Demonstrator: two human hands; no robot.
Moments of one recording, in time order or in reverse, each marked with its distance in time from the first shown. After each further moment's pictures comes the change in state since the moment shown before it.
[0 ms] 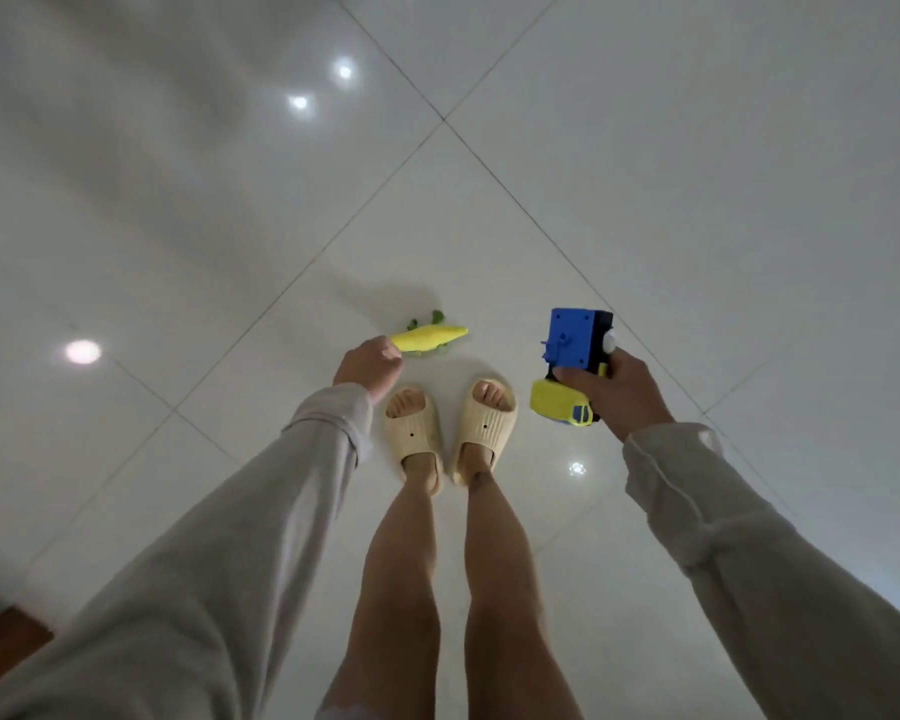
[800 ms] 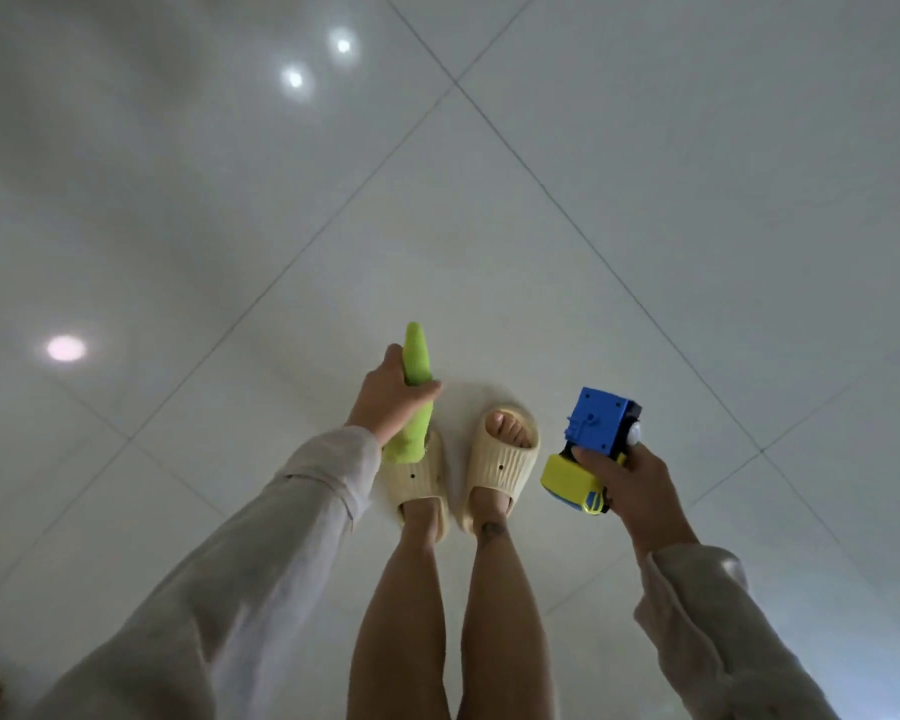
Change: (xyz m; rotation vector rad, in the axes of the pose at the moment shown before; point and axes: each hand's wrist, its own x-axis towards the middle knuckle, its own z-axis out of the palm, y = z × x) left_hand 0.105 -0.025 0.054 -0.281 0.003 0.102; right_hand 0.066 0.081 0.051 0.196 0.041 0.116
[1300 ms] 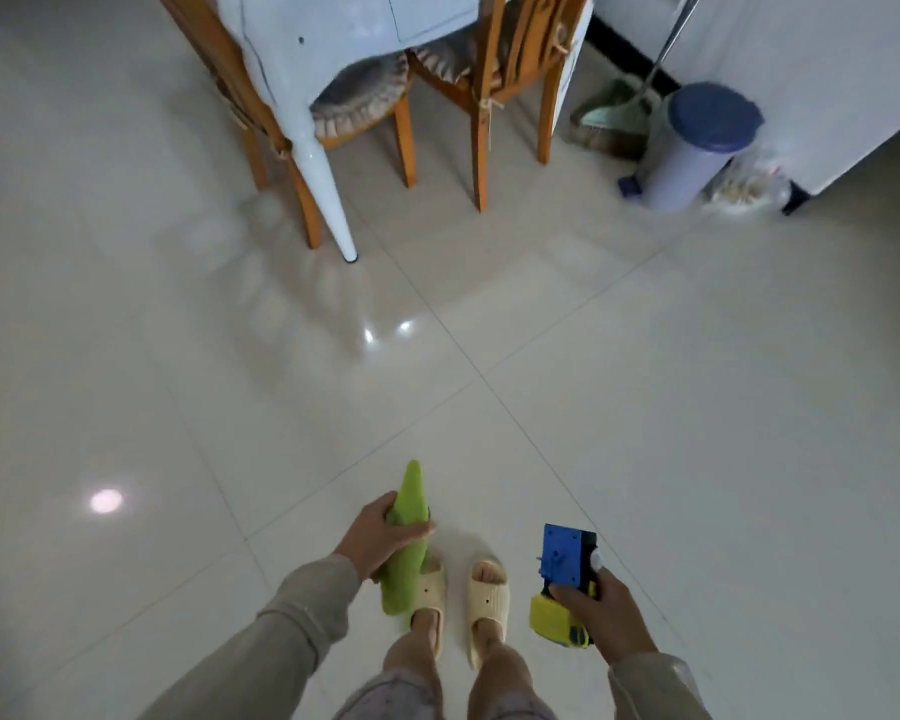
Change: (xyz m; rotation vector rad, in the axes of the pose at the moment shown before) left_hand -0.429 0.112 -0.186 -0.466 -0.042 0.128; right_hand -0.367 -0.121 -0.083 -0.231 -0.101 -0.226
